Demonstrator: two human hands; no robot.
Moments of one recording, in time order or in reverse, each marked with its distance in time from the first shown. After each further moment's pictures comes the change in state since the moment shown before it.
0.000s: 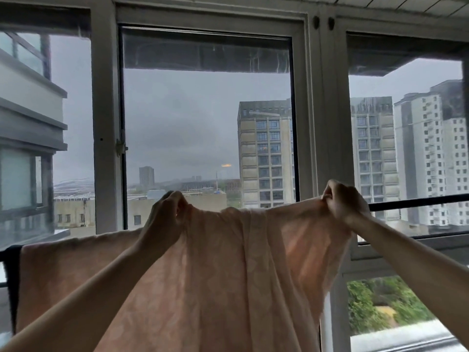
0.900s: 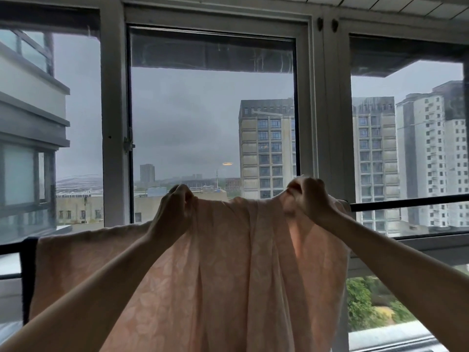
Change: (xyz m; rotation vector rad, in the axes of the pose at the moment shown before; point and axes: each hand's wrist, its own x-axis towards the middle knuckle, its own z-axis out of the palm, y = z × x) left_hand 0.001 0.004 -0.008 -0.014 -0.001 -0.024; right_hand -0.014 -0.068 0.010 0.228 0.077 -0.368
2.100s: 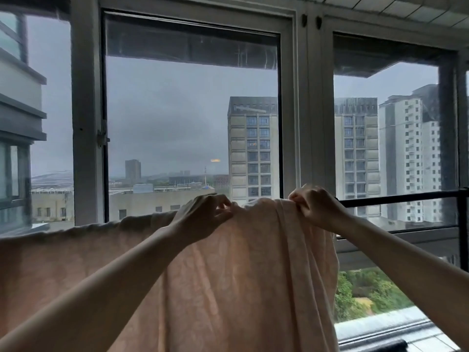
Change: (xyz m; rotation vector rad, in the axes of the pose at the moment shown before) left_hand 0.008 0.068 0.057 0.062 -0.388 0.141; right_hand -0.027 0.061 -0.039 -0.176 -0.306 -0.043
